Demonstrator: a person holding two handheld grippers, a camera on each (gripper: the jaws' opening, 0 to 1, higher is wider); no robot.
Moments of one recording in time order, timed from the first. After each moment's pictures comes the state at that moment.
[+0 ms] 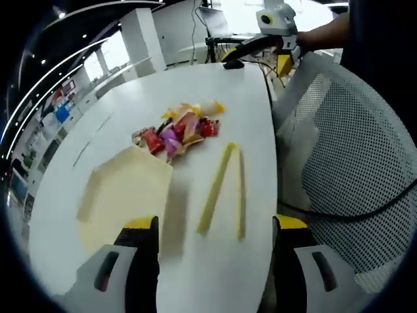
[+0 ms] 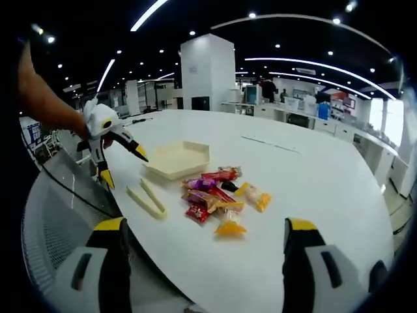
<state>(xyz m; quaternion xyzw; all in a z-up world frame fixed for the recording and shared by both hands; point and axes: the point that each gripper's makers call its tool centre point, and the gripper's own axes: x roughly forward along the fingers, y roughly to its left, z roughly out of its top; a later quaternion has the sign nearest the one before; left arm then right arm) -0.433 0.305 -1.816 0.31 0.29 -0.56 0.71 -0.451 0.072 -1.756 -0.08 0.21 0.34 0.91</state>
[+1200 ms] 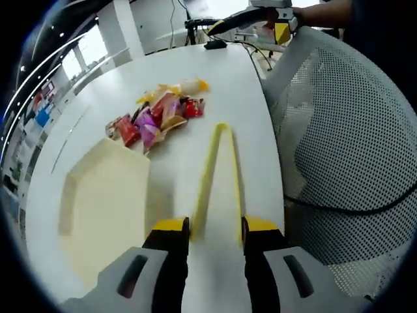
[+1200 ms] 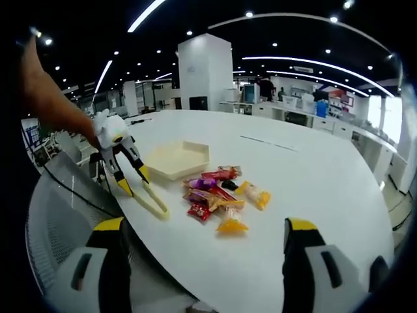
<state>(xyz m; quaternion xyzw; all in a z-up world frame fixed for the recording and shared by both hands) -0.433 0.295 -1.852 0.35 0.32 -0.59 0.65 -0.458 0.071 -1.753 -0.08 0.22 0.33 0.91</state>
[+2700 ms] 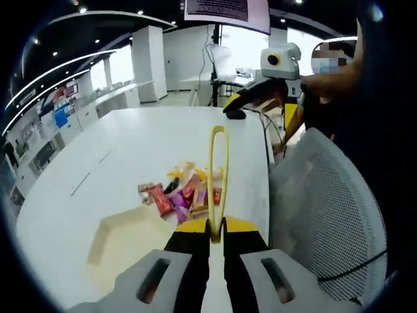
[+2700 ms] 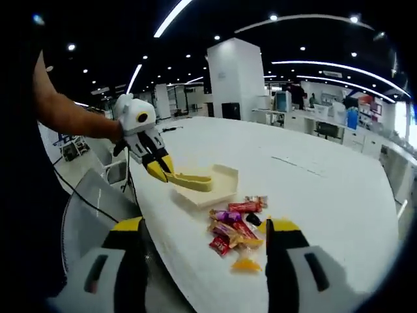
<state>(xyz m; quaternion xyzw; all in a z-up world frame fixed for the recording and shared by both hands) -0.413 0.245 -1.703 0.20 0.23 -0.61 0.74 -0.444 0.114 -1.671 -0.07 0.19 0.46 0.86</state>
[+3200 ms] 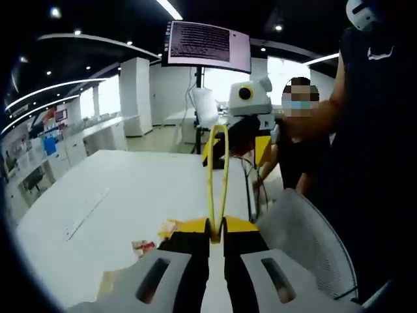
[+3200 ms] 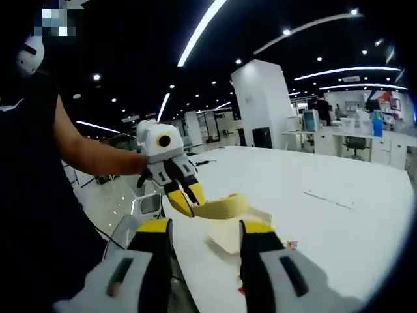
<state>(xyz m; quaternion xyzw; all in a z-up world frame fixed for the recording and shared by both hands) -0.433 0.194 -1.609 0.13 0.15 -0.67 0.71 -0.445 0.157 -1.586 0.02 0.12 0.56 0.82</state>
